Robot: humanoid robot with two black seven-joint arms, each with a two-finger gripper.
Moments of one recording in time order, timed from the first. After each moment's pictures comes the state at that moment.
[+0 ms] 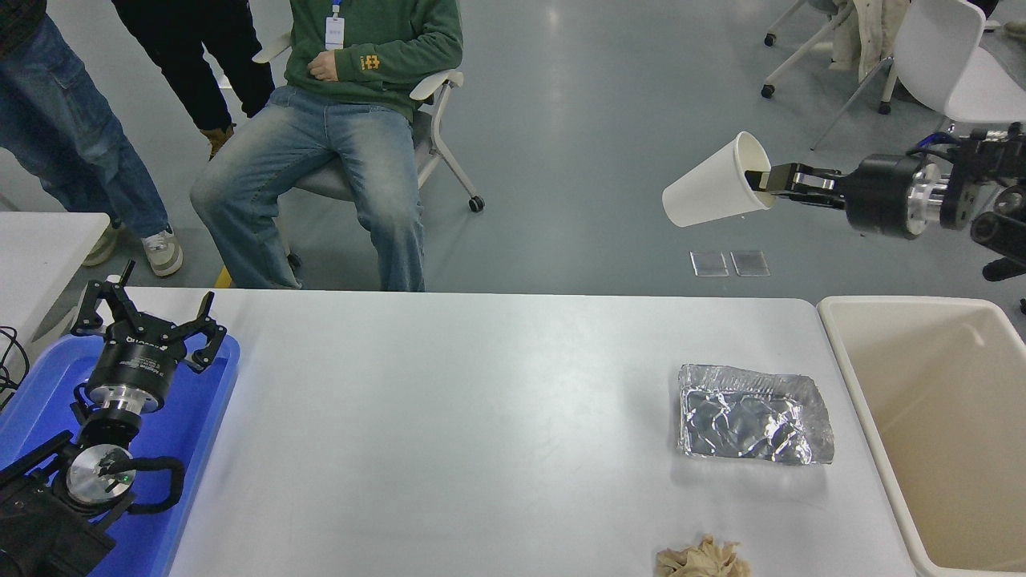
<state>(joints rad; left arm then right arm) -0.46 0.46 -0.83 -0.52 -0.19 -0.62 -0.53 1.45 -0.72 -0.44 0.77 -0.84 0.16 0.65</state>
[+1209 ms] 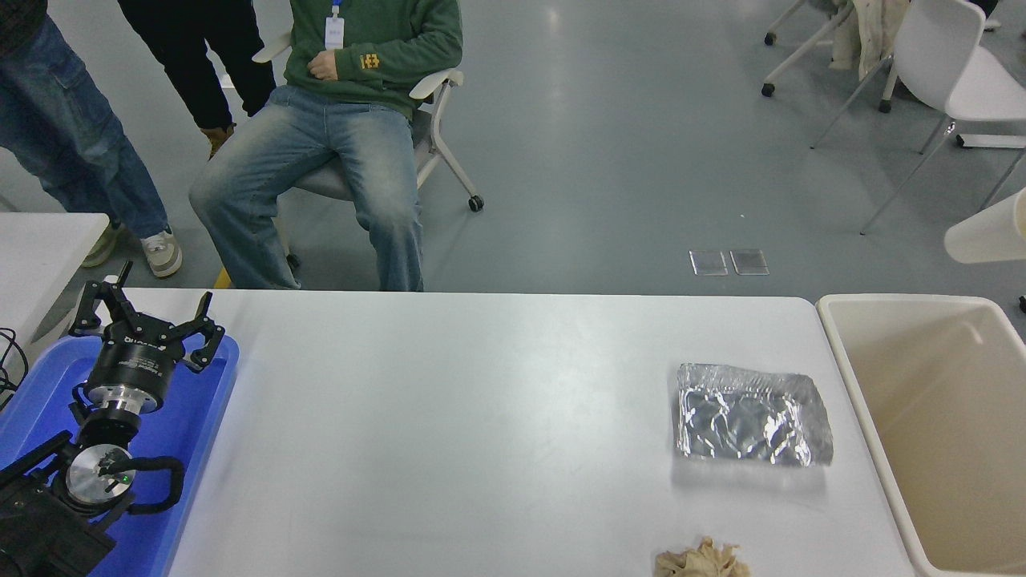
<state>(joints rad) -0.46 0.46 -0.83 -0.52 -0.19 -0.62 -0.53 1.05 -0.80 -0.54 0.24 -0.67 0.03 0.62</state>
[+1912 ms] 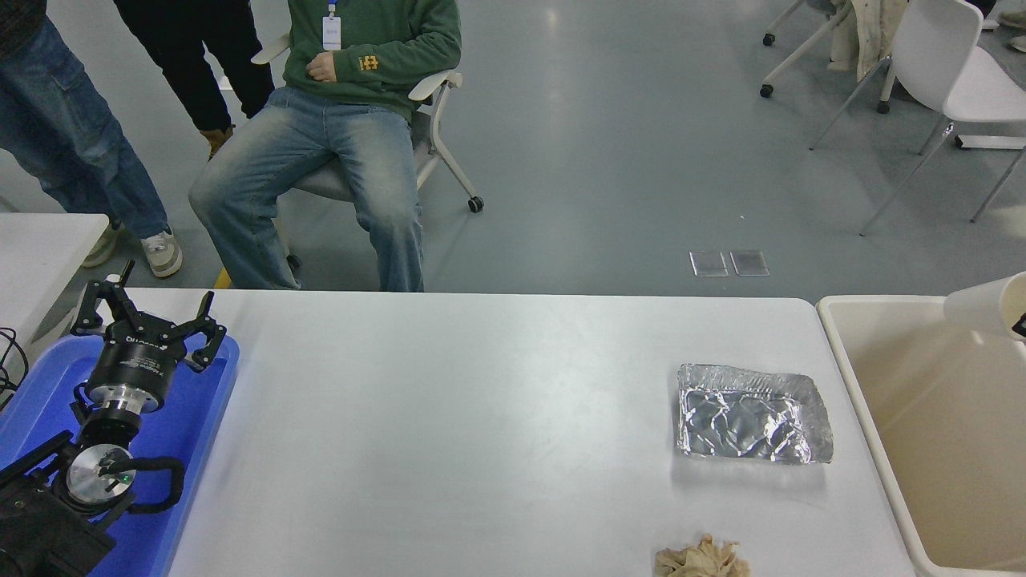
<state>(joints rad) -0.46 0.46 -0.83 -0.52 -0.19 -0.62 -0.53 0.77 -0.61 -0.35 0.19 -0.47 -0.21 0.45</state>
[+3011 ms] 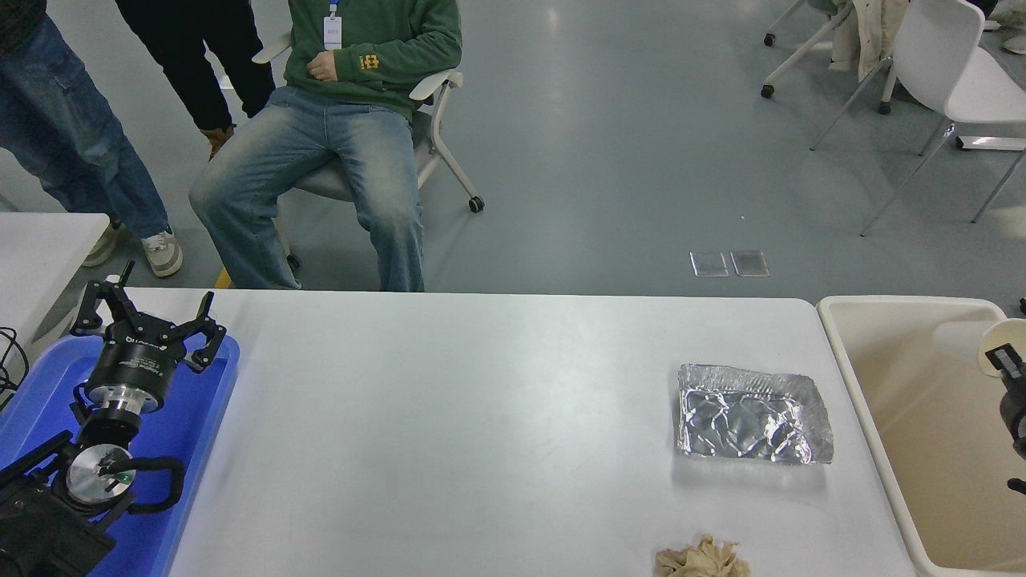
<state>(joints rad) -0.46 0.46 -0.83 -0.52 -0.19 -0.62 -0.53 0.68 -0.49 -0.13 0.19 -0.23 -0.27 0.27</state>
